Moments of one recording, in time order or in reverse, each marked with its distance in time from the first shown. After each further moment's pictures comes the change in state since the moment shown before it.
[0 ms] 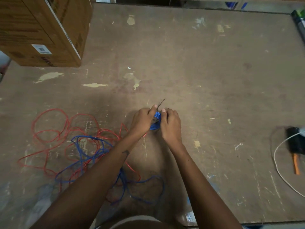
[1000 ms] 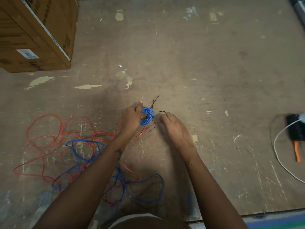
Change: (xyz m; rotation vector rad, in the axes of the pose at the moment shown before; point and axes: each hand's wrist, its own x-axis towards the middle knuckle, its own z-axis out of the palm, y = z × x) left_hand 0.009 -0.011 -0.003 -0.017 0.119 -0.079; right_hand -0.011 0.035 -0.047 -0.413 -0.286 -0.397
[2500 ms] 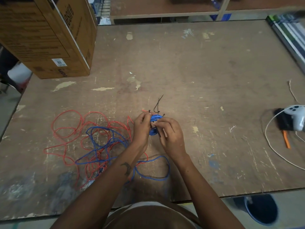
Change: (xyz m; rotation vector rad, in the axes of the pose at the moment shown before) left_hand -0.134 0.011 -0.028 -0.778 -0.078 -0.046; right_hand -0.086 -0.089 0.003 0.249 0.664 -0.278
